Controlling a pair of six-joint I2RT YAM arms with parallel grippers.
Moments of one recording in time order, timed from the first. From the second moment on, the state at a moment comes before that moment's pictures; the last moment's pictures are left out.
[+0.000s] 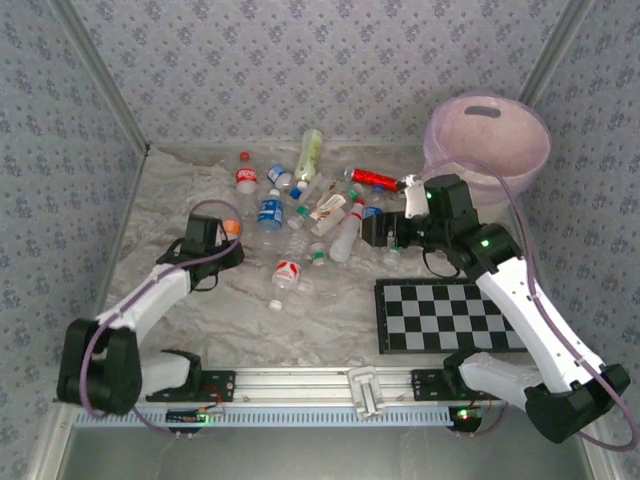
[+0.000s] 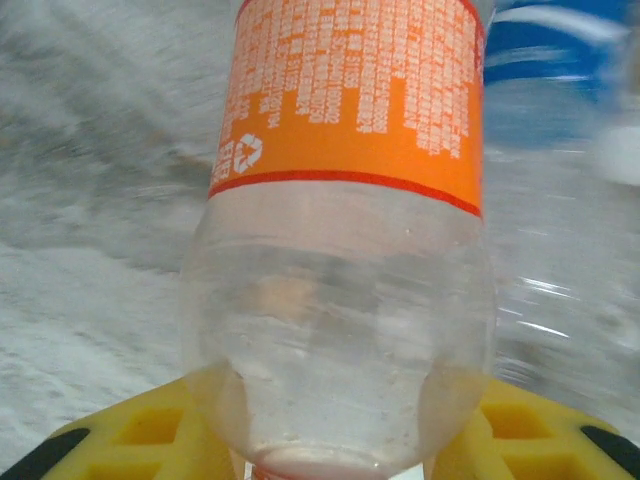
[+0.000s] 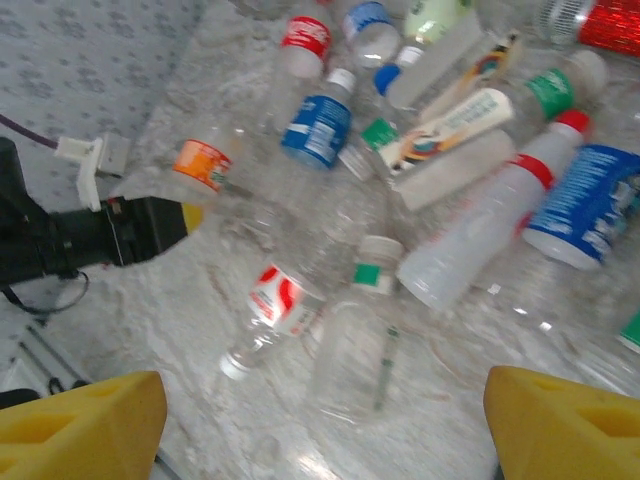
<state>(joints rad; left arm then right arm) -0.29 1.16 0.66 -0.34 0.02 -0.51 0.47 1.08 1.20 -0.74 -0.33 0.38</state>
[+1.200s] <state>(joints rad) -0.81 1.19 0.79 0.21 0.15 -0.70 0.54 1.36 1.21 -0.29 -0.51 0.59</state>
